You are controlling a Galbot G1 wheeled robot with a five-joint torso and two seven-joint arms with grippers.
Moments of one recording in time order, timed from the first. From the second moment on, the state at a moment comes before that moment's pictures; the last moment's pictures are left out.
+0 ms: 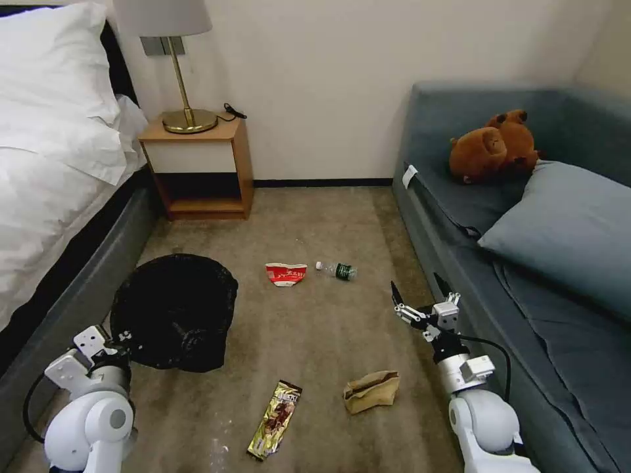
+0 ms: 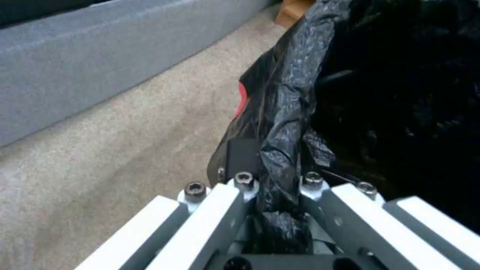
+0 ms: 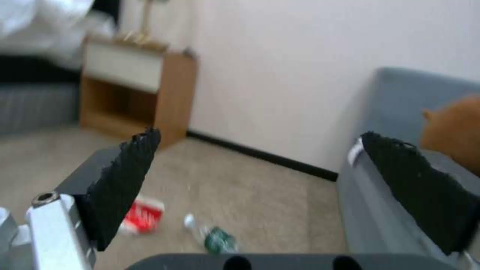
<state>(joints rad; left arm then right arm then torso) 1.44 -1.44 -0.86 -2.08 -0.69 0.50 -0.45 -1.32 1.42 0.64 1.78 0.02 0.25 -0.37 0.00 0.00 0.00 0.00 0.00</state>
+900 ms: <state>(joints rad) 1.39 -1.47 -0.79 -1.98 -0.60 0.49 -0.44 -1.06 1.02 0.51 1.39 -0.44 0.37 -0.94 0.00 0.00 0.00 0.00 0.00</state>
